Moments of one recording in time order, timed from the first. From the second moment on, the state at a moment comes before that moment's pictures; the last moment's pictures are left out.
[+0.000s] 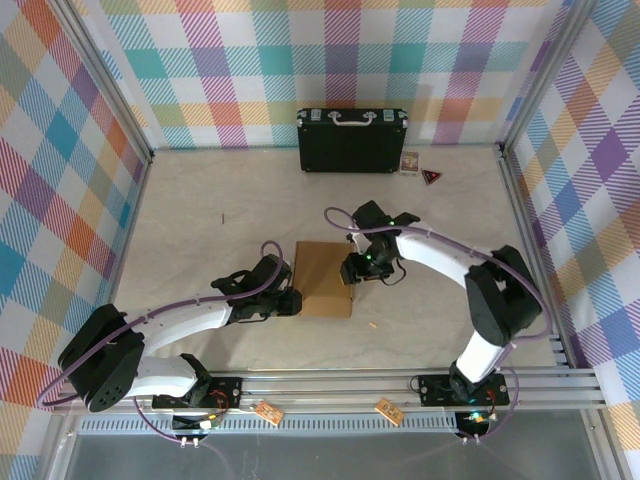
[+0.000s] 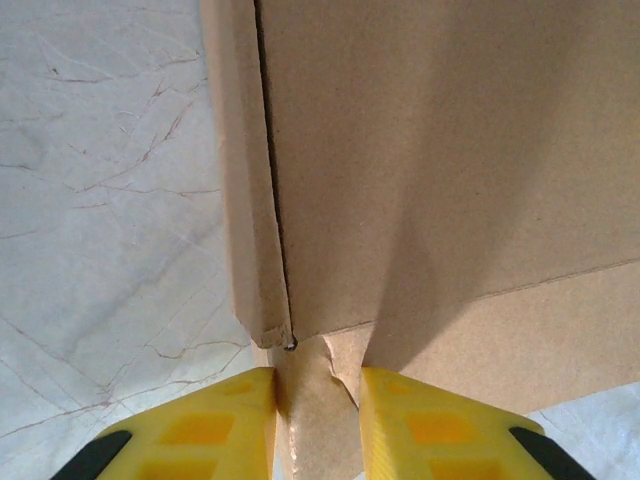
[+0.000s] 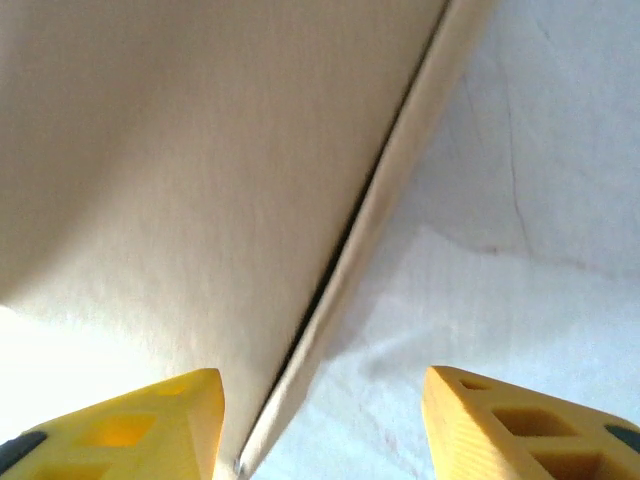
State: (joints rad) left arm -0.77 1.27 0.61 -0.34 0.06 -0.68; right arm 0.63 1.66 1.13 -0.80 -0.28 0.32
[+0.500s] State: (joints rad) left arm -0.77 1.28 0.61 -0.35 0.06 -0.68; right arm 0.64 1.50 0.85 -0.62 -0.49 0.46
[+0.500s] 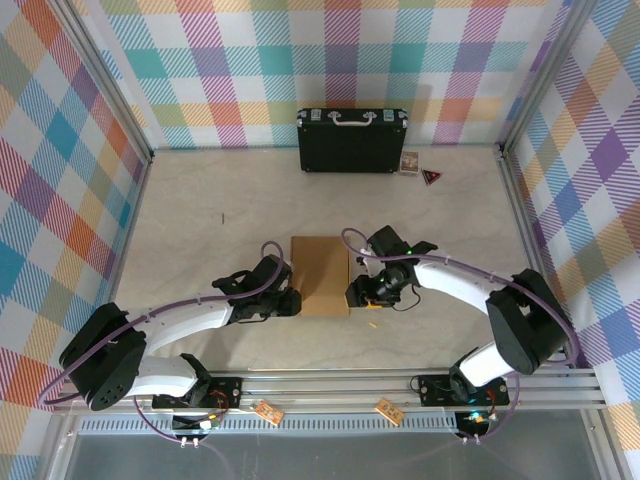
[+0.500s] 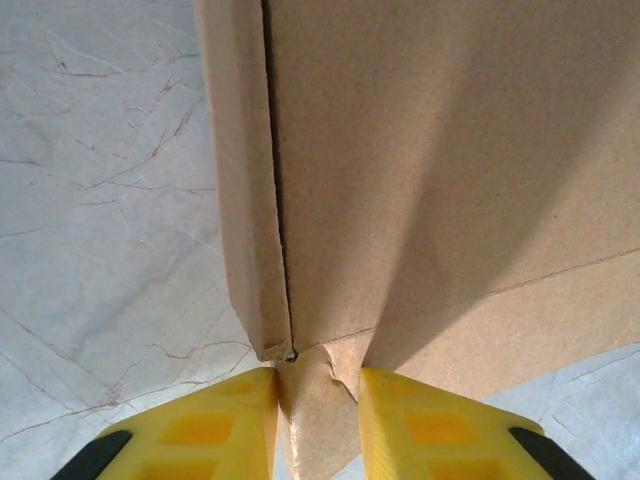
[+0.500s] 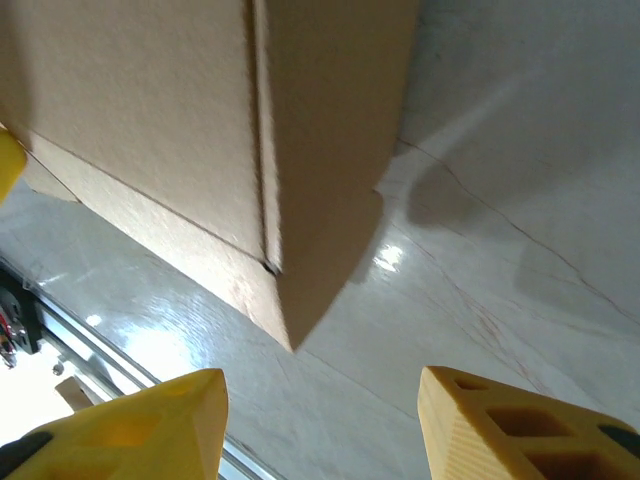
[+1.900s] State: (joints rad) left arm -0.77 1.30 0.61 -0.35 0.05 -0.68; right arm 0.66 1.61 0.90 -0.50 -0.52 0.52
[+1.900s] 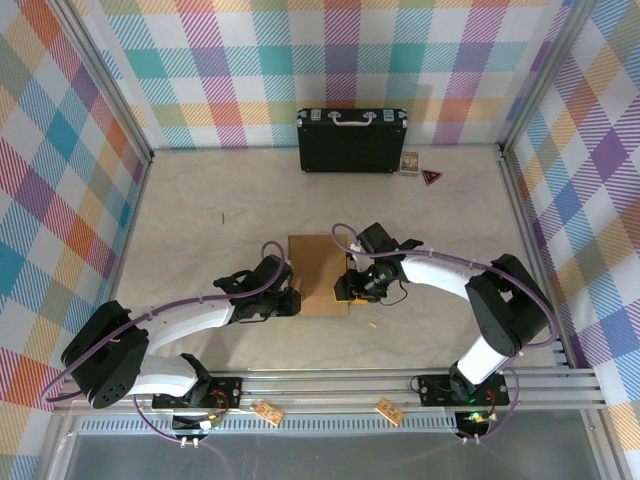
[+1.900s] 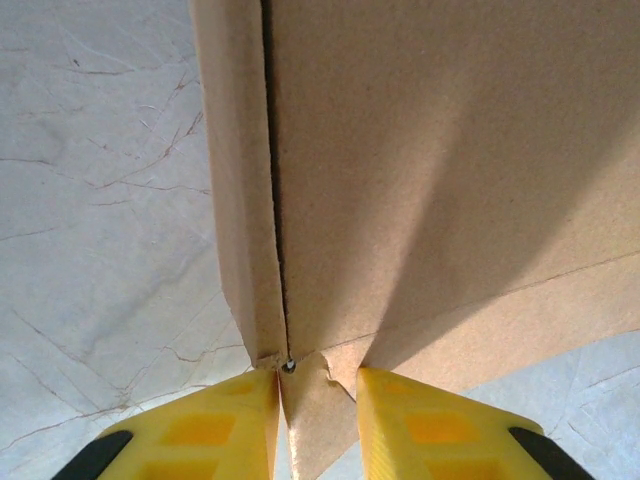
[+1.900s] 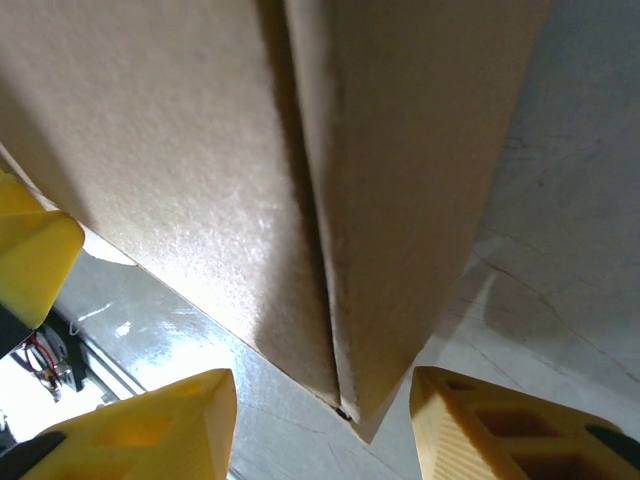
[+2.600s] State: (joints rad) left arm -0.77 1.29 0.61 -0.37 0.04 -0.68; right arm 0.64 1.74 1.40 -0.73 -0.25 0.22
